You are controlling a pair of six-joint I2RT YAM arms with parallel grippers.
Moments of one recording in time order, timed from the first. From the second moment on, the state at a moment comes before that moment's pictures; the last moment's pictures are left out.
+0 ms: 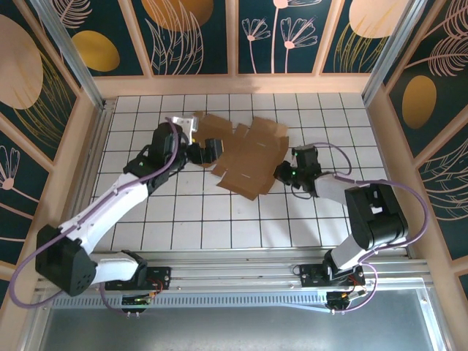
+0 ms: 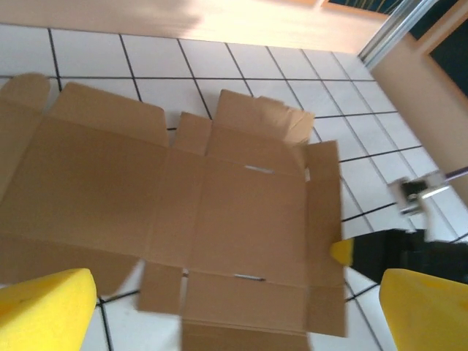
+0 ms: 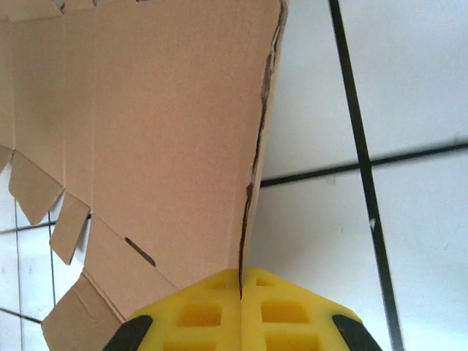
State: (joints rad) left arm -0.52 1.32 1.09 -0.27 0.10 -0.40; right arm 0.30 1.56 0.73 0.02 -0.32 0.62
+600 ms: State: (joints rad) left arm -0.41 1.81 1.61 -0.35 0.51 0.48; right arm 0.29 1.33 1.09 -0.50 -0.26 -0.09
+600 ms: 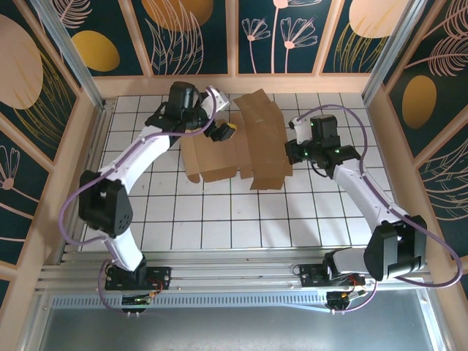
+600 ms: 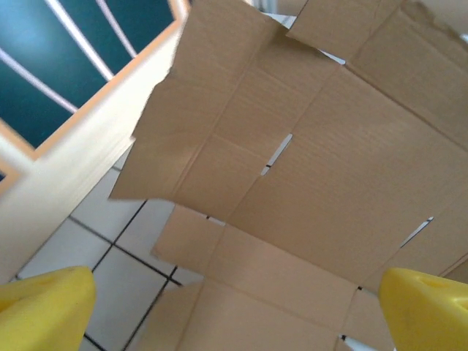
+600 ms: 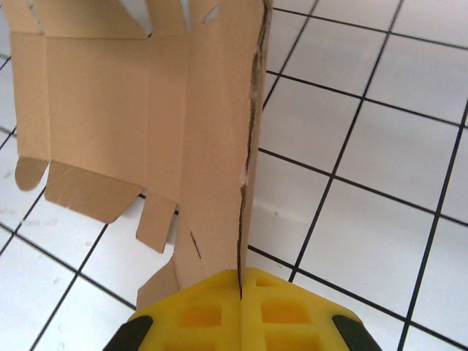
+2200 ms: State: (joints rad) left arm -0.41 1.92 1.43 0.22 0.51 0.23; right arm 0.24 1.21 1.22 -0.48 -0.14 0.20
